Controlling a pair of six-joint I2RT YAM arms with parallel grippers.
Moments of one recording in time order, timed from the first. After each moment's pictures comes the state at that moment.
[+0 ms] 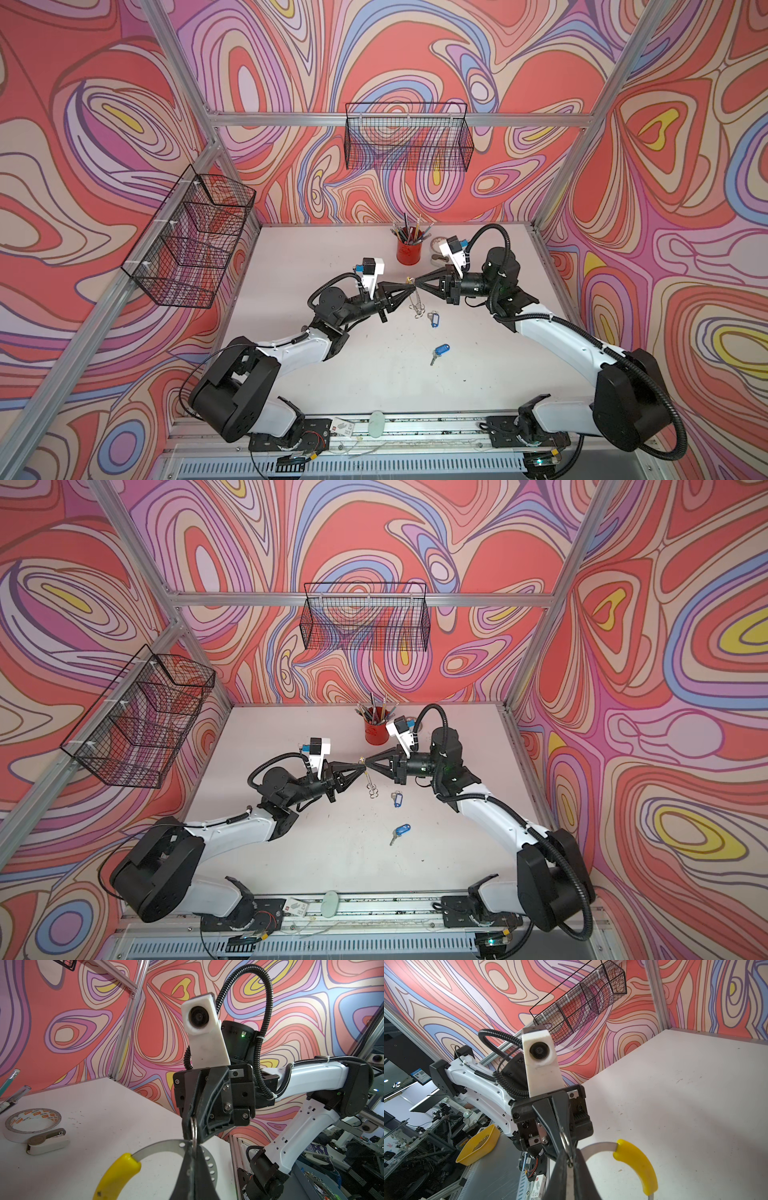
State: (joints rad) left arm -0.58 1.44 0.58 1.14 0.70 -0.60; right arm 0.40 1.34 0.87 0.39 -1.06 0.45
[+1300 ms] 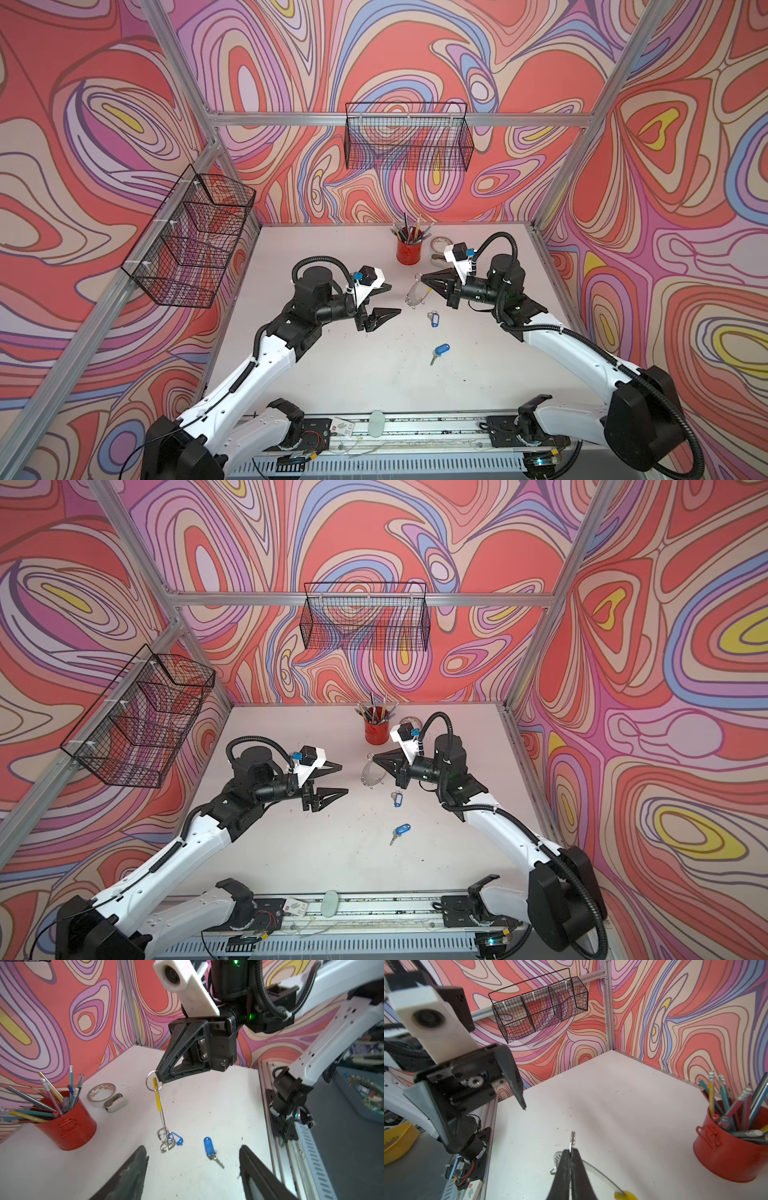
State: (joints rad) left arm -0.48 1.03 0.84 -0.13 0.77 0.24; right arm 0.42 1.24 0.81 0.27 -0.79 0.08
